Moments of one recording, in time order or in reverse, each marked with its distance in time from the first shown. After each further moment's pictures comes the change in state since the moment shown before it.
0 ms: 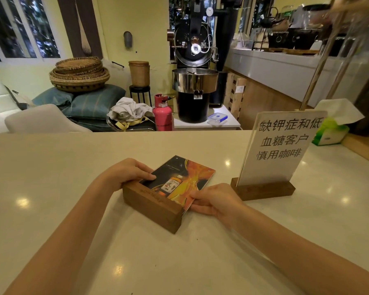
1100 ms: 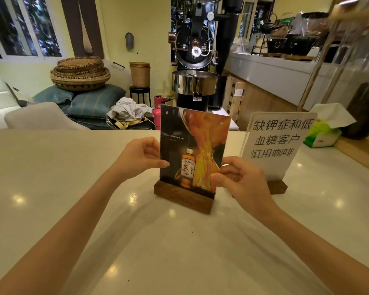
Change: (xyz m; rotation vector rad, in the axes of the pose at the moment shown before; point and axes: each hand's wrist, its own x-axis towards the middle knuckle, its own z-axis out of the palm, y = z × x) left_hand -0.038 0.026 0.021 -0.013 0.271 0.586; right_hand -0.037 -0.015 -0.043 -0.606 0.218 -0.987
